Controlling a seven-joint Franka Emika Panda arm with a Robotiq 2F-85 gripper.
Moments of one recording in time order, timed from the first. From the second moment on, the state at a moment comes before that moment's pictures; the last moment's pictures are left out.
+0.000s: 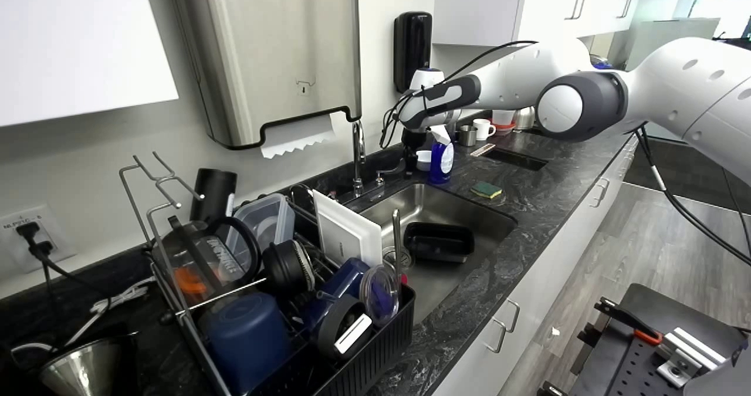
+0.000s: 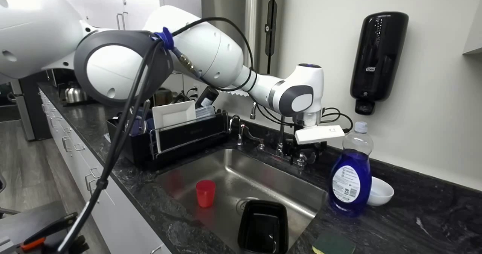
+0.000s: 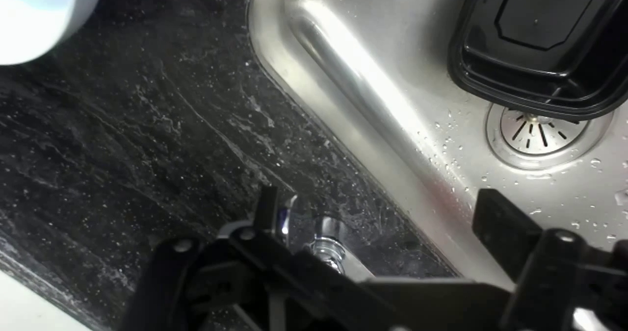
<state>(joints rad) -0.26 1.19 0.09 -0.81 -0.01 2.20 -1.15</state>
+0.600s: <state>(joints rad) -0.25 1.18 0.09 -0.80 -0.02 2.17 -1.15</state>
